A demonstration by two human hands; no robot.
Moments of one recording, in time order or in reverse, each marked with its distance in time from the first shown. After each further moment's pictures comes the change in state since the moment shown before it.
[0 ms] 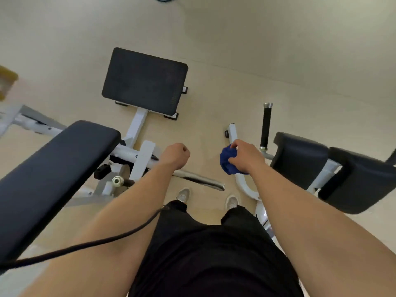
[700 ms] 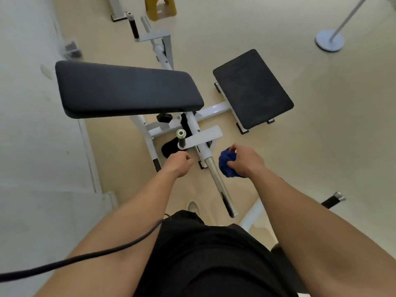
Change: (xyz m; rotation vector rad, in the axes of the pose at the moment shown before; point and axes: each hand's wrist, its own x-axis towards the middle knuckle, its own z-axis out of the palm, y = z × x) left_hand -0.130 -0.134 0.048 -0.607 0.326 -0.501; right_hand -0.001 -0.161 0.059 -0.535 -0.219 -0.635
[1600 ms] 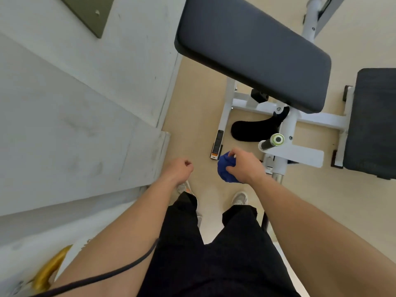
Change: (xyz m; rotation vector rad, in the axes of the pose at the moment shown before) left_hand -0.021 -0.211 0.010 -0.445 0.196 -0.630; right_hand 0.113 -0.174 0.165 -0.296 -0.450 -0.547
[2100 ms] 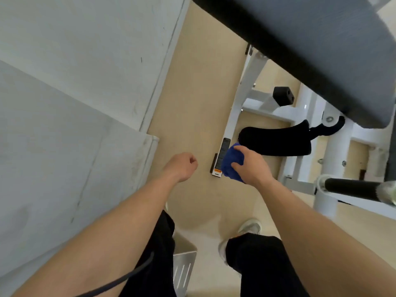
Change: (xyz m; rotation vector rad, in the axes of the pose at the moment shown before) left_hand 0.292 -0.077 0.046 0.074 -0.073 0.116; right_hand 0.253 0.027 0.112 0.065 0.088 0.068
